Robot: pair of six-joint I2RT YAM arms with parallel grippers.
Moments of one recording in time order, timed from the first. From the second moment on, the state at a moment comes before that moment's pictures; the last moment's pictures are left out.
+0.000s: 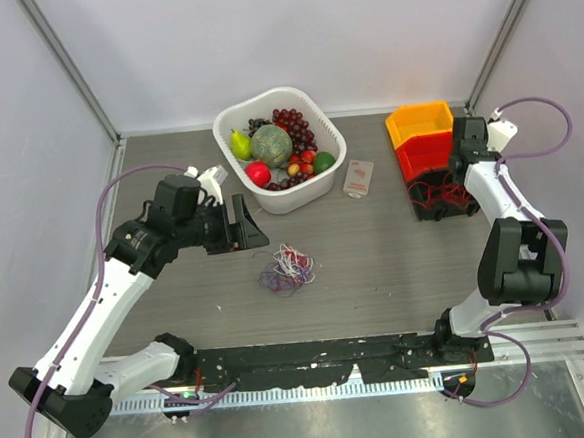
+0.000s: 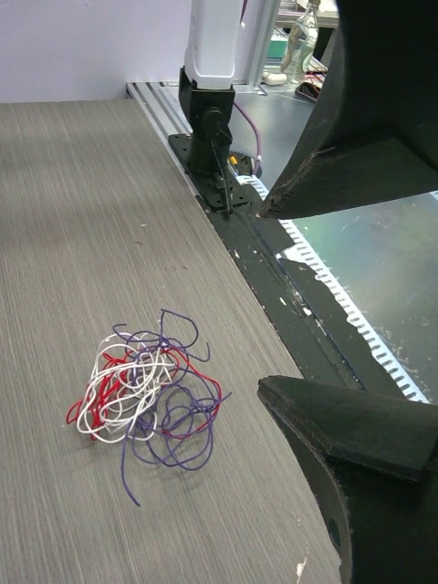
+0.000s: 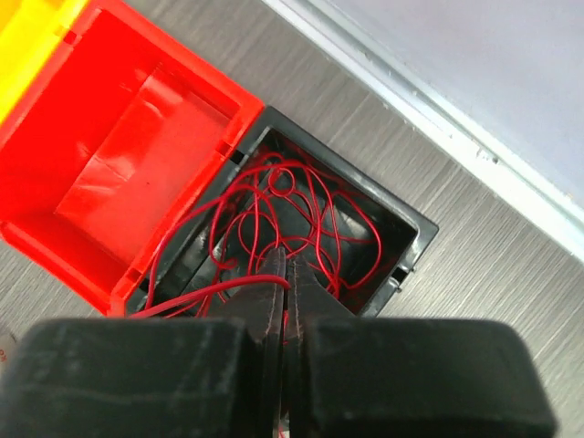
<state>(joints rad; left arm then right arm) -0.53 1.04 1.21 -0.89 0.33 -0.59 -0.13 1.57 1.20 -0.41 0.55 0.53</state>
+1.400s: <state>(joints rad) -0.53 1.03 0.99 -0.86 0.23 -0.61 0.31 1.18 0.99 -0.43 0.14 0.48</state>
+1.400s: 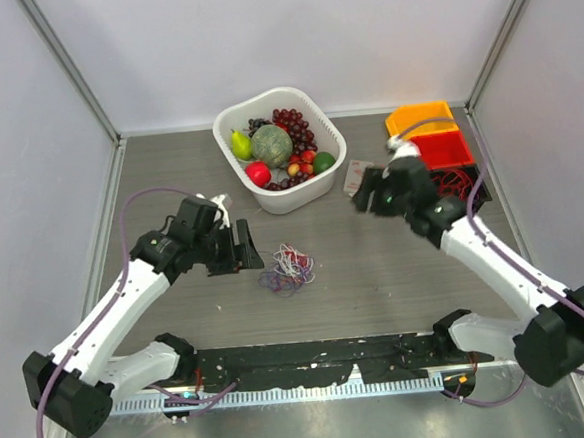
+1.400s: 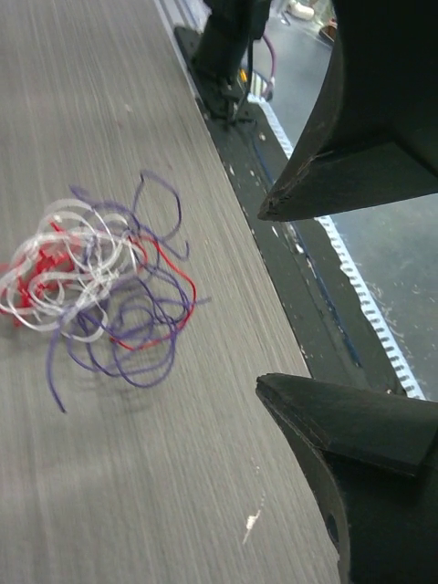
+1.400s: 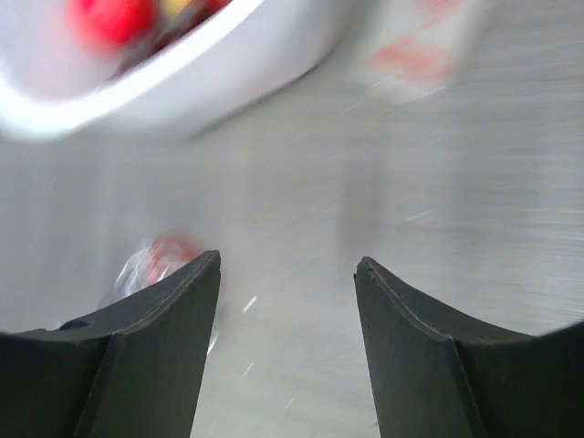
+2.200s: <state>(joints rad) -0.55 1.36 0.83 -0.56 0.35 -0.71 0.93 1.34 0.77 -0.08 -0.11 0.61</state>
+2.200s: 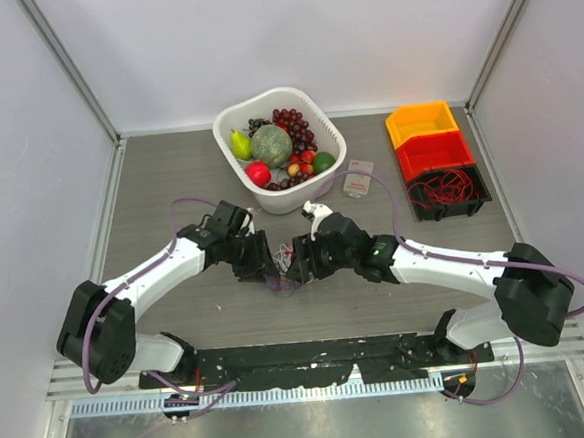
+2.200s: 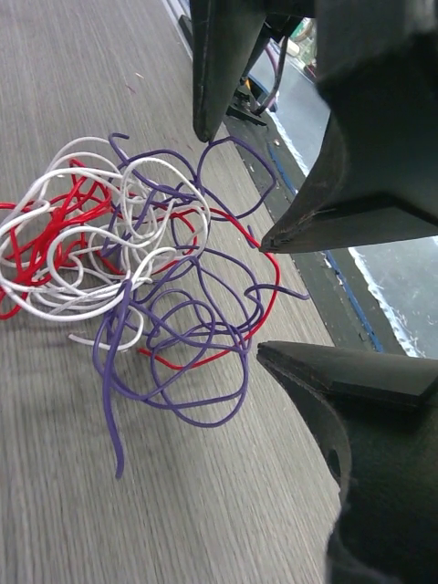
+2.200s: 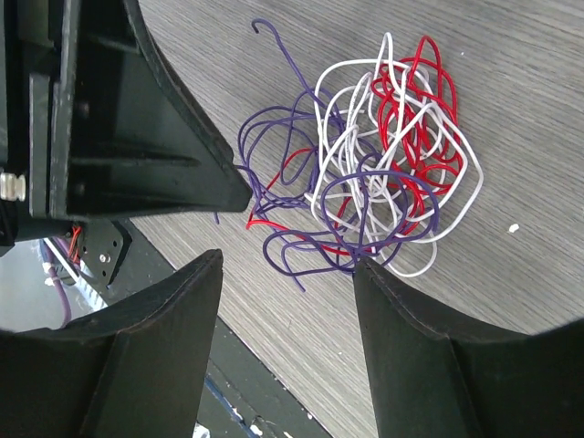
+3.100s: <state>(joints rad) -0.57 0.84 1.89 -0.79 0.08 -0.56 0.95 1.66 0.91 -0.21 0.17 0.67</state>
